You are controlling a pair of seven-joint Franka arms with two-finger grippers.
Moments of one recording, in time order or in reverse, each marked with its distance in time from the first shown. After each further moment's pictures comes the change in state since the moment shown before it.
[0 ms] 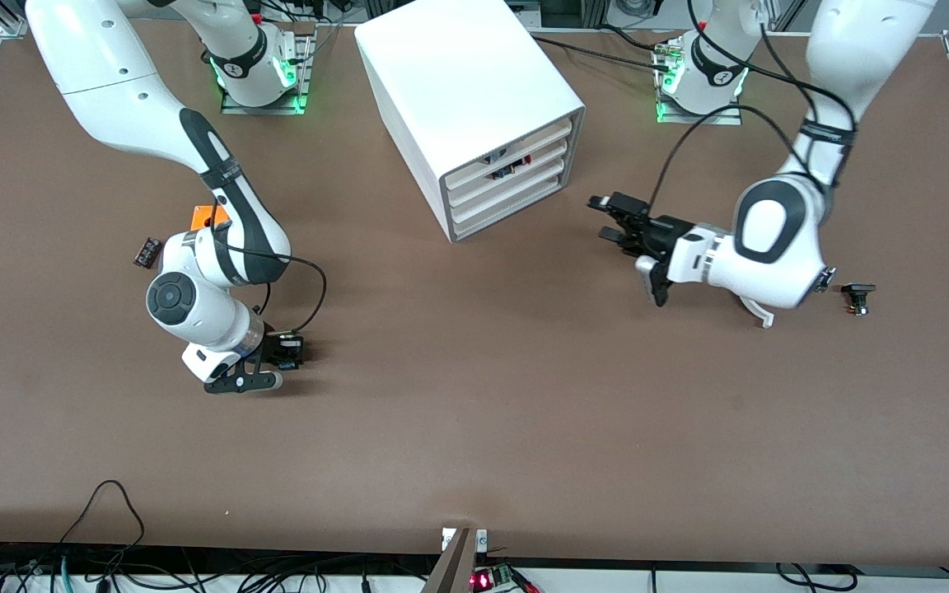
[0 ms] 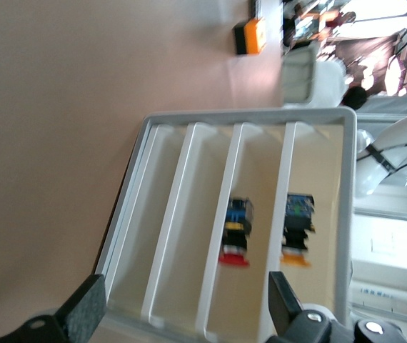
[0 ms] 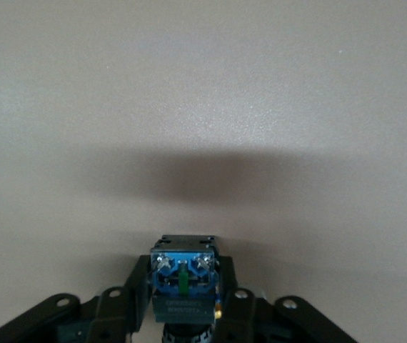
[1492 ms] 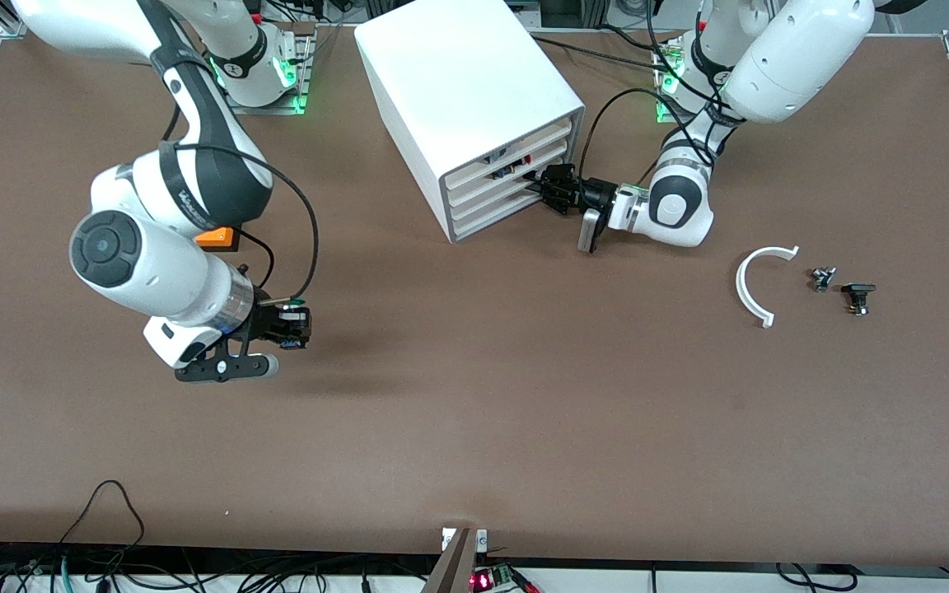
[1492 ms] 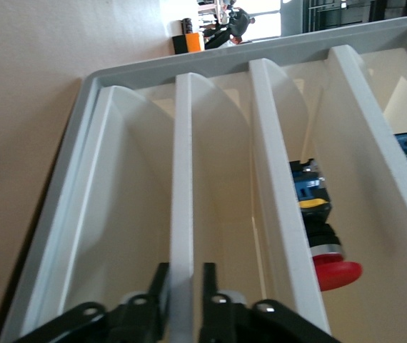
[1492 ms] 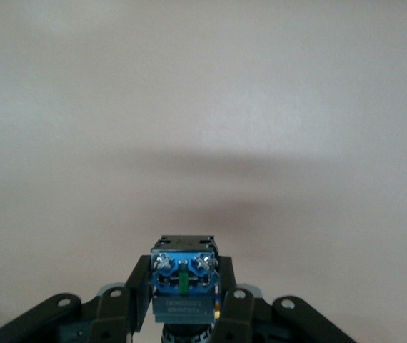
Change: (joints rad) left arm -0.018 0.187 -0.151 -0.302 -0.458 0.146 0.550; right arm 0.031 -0.166 0.124 0.403 0.001 -0.576 0.174
